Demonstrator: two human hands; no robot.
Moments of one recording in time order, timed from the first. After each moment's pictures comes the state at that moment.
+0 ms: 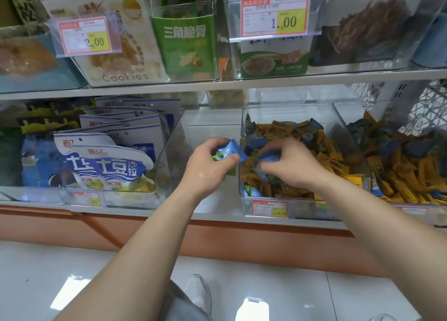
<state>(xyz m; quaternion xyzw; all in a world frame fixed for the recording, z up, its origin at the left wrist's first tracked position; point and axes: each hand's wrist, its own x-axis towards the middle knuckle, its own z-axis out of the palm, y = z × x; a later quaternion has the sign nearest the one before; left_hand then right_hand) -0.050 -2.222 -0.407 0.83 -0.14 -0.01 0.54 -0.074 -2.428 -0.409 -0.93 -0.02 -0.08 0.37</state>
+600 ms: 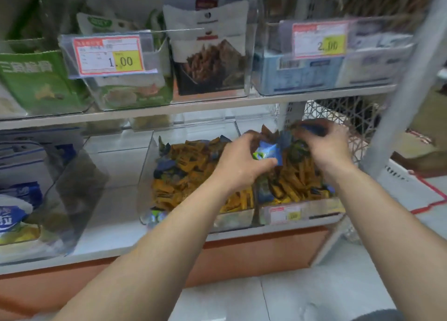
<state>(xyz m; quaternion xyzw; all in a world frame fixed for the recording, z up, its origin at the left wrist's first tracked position) -0.055 -2.367 -0.397 0.84 -0.30 0.03 0.46 -0.086 -2.562 -0.404 -0.74 0.16 -0.33 0.57</state>
